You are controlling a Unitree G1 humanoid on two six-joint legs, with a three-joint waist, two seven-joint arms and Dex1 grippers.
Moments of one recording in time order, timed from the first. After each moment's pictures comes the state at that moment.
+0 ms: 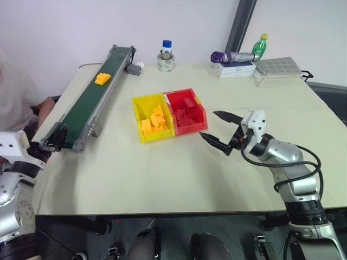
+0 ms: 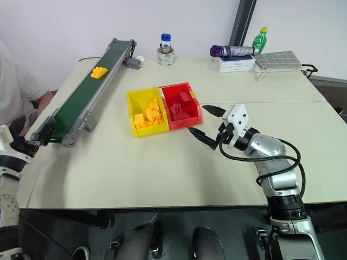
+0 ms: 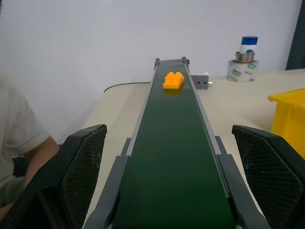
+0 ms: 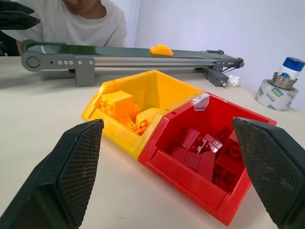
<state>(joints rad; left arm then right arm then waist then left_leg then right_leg) -0.12 0.55 0.59 0.02 -0.47 0.06 -0.50 -0.41 -0.53 -0.06 -0.08 0.41 0.14 0.85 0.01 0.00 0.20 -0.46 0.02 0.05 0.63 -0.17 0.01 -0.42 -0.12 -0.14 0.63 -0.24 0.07</state>
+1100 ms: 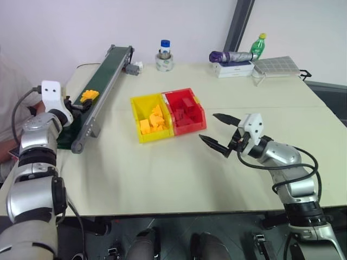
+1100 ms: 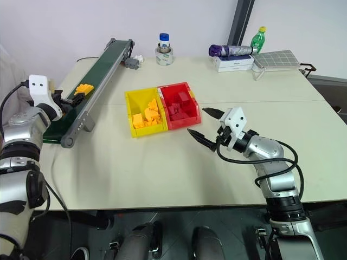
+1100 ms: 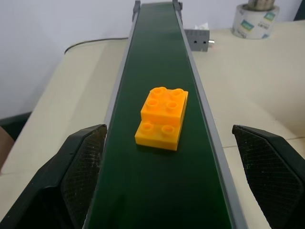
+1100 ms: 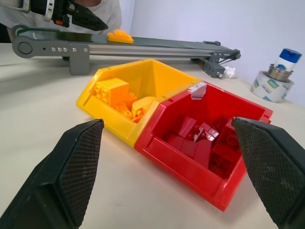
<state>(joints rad) -0.99 0.70 0.25 1.07 -0.18 0.07 -0.52 -0.39 -0.52 -0.04 -0.08 0.36 0.12 0.84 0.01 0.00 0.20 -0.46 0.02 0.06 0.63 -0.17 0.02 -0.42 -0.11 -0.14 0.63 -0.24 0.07</state>
